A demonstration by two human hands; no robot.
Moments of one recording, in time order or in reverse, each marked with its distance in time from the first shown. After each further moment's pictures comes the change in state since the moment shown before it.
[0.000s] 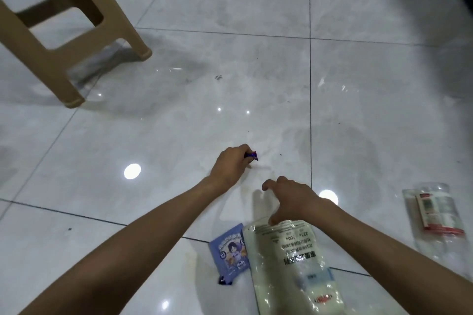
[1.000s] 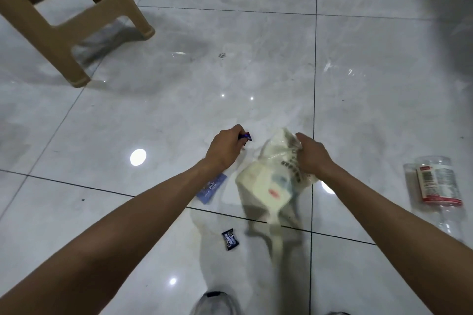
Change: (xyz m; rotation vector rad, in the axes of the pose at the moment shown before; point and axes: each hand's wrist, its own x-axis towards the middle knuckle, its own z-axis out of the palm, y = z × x) left_hand -0.030 -0.012 -0.006 0.013 0.033 -0.027; right_hand 0.003 0.034 -0.002 0.471 0.379 0.268
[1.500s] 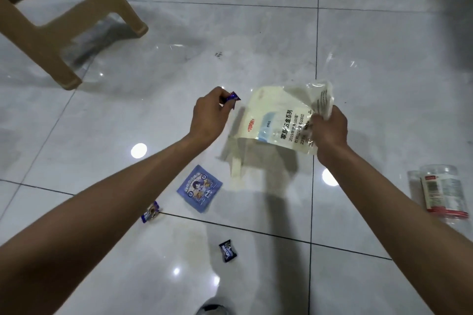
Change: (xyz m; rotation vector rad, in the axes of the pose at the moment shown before) left_hand 0.051 0.029 -0.063 -0.125 0.300 -0.037; right_hand 0.039 -0.030 -0.044 0.876 0.432 0.284
